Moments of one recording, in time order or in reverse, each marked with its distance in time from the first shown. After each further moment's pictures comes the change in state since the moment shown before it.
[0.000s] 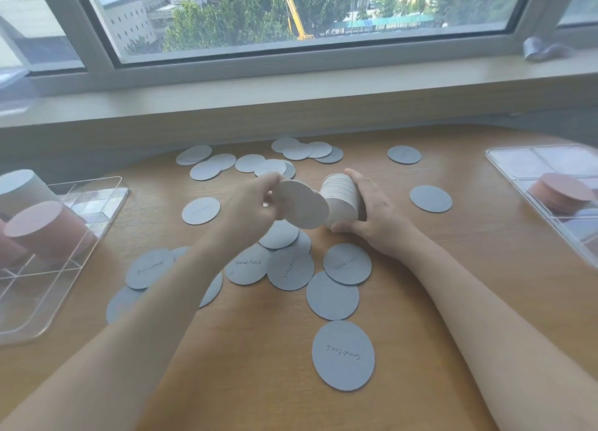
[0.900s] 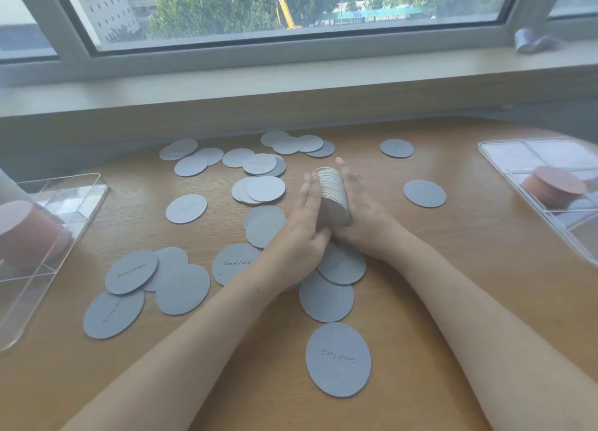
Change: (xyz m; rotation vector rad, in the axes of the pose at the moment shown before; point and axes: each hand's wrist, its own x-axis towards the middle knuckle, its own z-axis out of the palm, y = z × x) left_hand -0.008 0.003 0.083 -0.001 -0.187 0.067; right_hand 0.001 -0.003 0.013 -0.076 -0.014 -0.021
